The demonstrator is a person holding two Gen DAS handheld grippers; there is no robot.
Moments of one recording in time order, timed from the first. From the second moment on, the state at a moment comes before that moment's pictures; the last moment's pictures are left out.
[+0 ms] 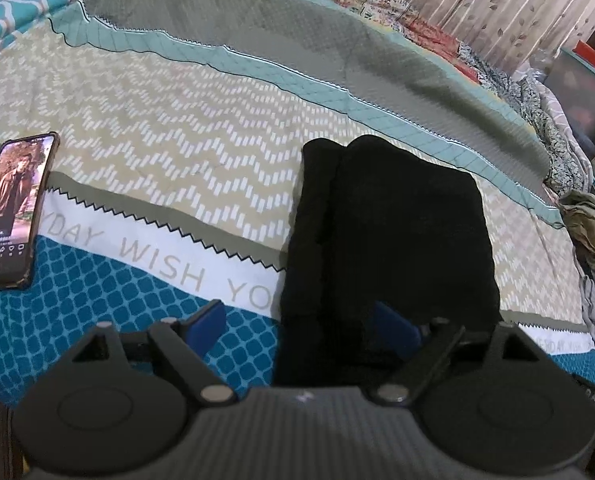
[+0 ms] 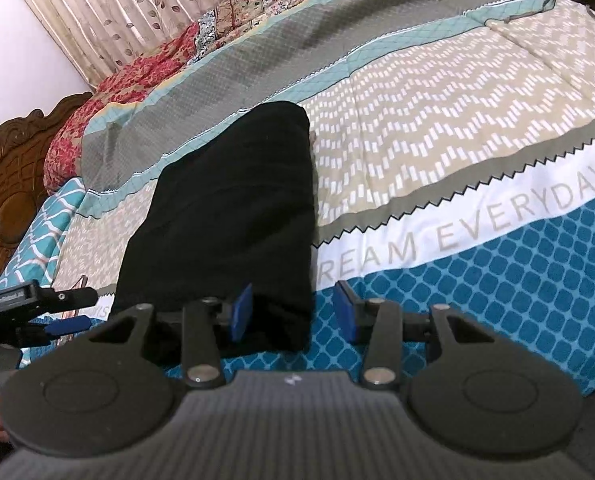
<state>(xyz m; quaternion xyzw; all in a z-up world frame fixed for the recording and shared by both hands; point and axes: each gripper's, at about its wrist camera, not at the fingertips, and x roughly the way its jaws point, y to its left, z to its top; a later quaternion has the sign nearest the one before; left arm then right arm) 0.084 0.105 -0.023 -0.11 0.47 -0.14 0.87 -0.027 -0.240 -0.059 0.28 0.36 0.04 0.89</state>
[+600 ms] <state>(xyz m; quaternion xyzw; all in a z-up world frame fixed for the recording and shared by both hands) 0.083 0.118 -0.032 -0.15 0.48 -0.15 0.85 -0.025 -0.246 -0.064 0.30 0.37 0.03 0.88</state>
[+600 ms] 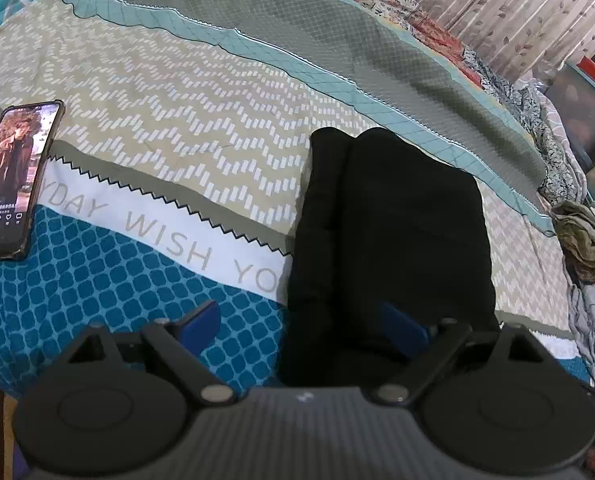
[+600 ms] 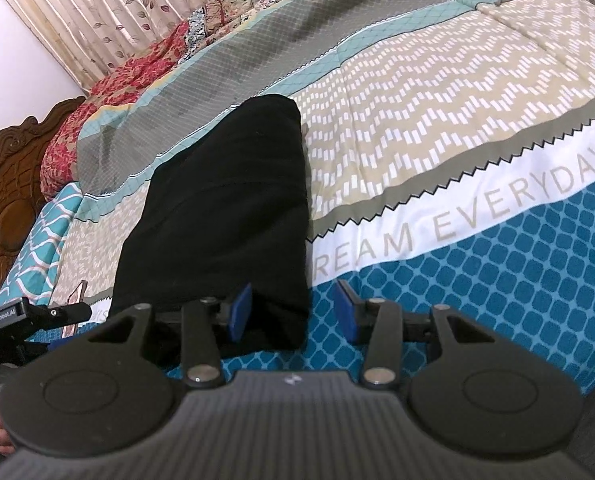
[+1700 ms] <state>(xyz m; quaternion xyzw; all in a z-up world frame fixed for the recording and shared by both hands) 0.082 0.115 -0.040 -0.15 0.50 -0.15 0.84 -0.027 -0.245 -0.067 0.30 0.37 0.02 0.88</state>
